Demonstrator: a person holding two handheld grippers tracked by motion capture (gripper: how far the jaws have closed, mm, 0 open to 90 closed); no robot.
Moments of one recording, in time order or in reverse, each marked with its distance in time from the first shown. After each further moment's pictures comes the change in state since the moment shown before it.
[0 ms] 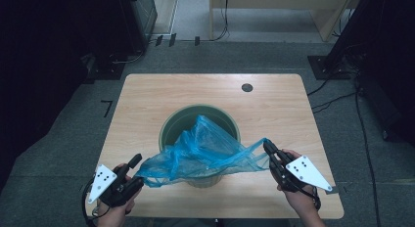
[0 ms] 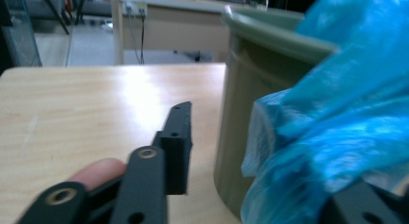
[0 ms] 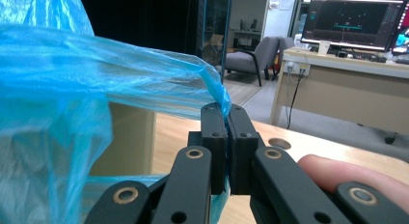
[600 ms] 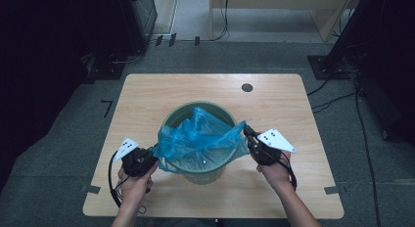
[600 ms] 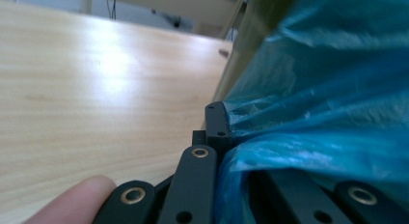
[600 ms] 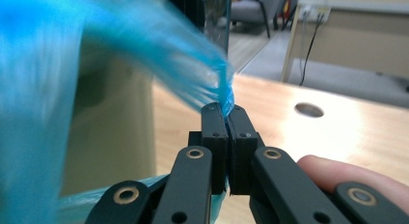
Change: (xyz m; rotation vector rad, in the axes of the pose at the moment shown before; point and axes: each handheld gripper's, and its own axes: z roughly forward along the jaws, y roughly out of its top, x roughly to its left) left arm 0.009 -0.010 0.088 0.195 -0.075 -0.187; right arm 0.009 -0.013 0.085 0.209 0.003 0.068
